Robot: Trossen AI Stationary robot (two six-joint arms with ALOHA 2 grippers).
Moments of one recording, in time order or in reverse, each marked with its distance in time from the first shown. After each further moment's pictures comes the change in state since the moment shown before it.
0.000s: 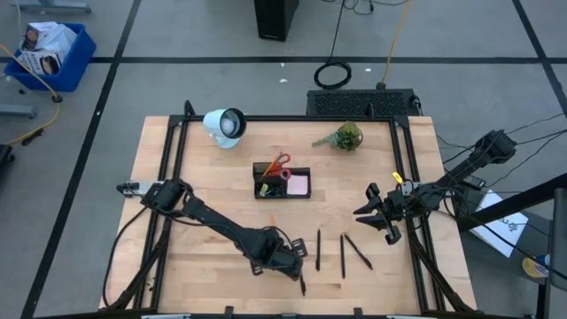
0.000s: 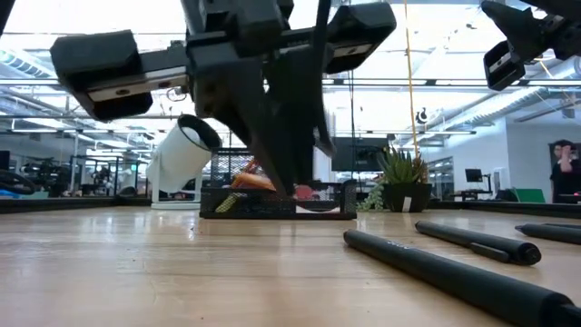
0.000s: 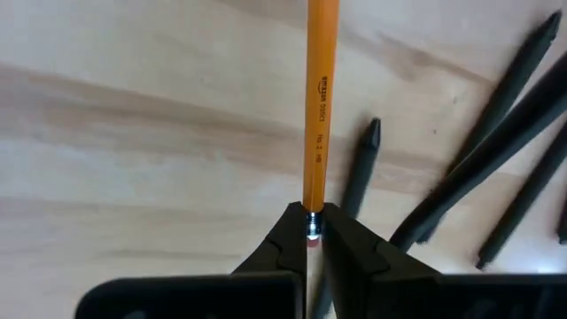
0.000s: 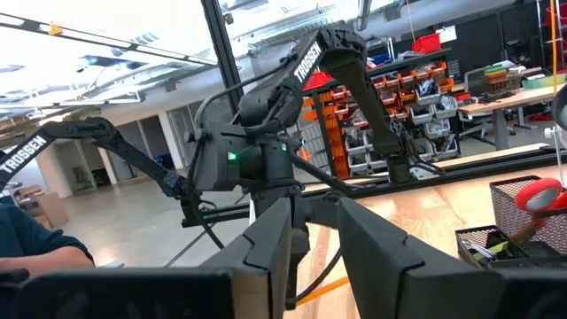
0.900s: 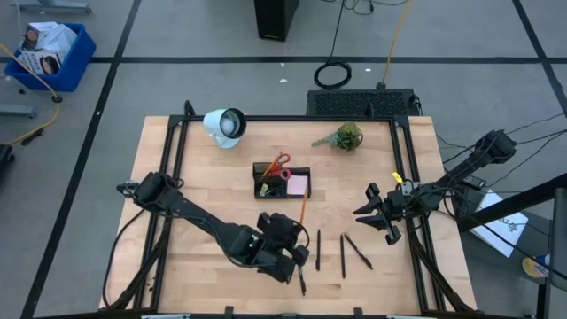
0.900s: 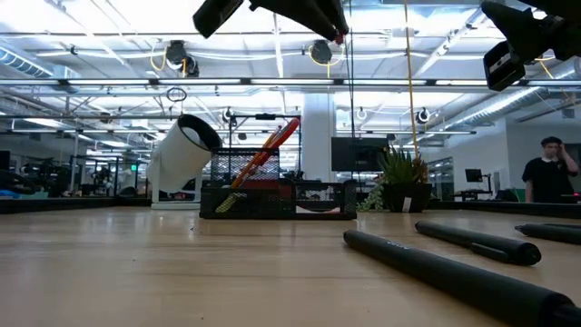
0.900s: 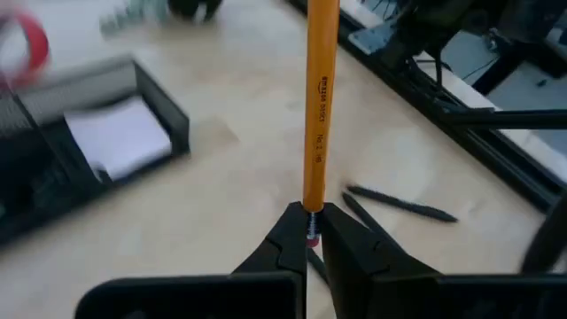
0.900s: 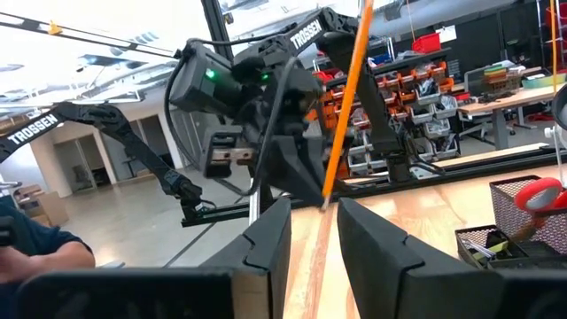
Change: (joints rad) left arm -0.049 -0.163 0.002 0.099 -0.700 1.136; right arm 0.000 0.002 0.000 0.000 0.000 0.000
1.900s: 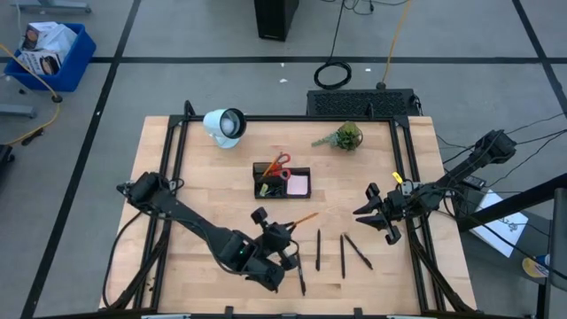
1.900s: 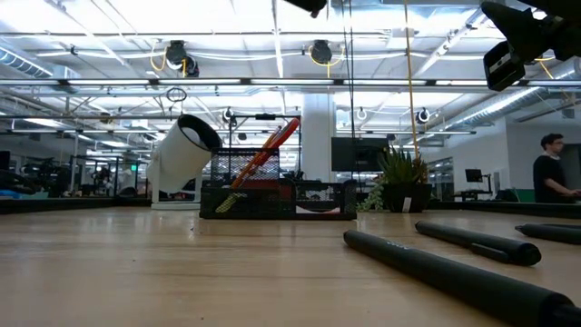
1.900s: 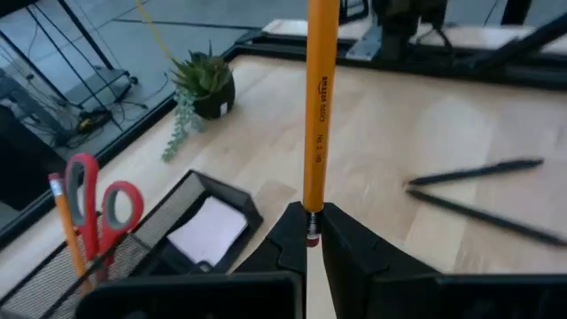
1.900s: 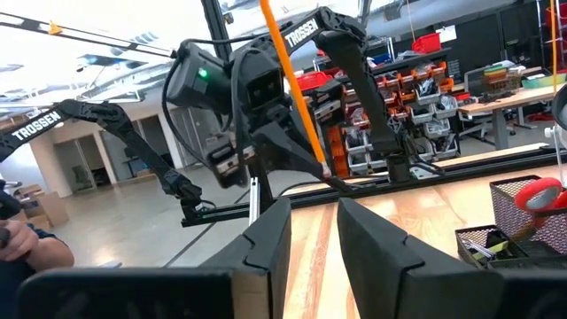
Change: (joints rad) left arm -0.054 -0.038 -0.021 -0.039 -0.170 0.484; right arm 0.000 0.000 0.000 0.000 0.000 0.000
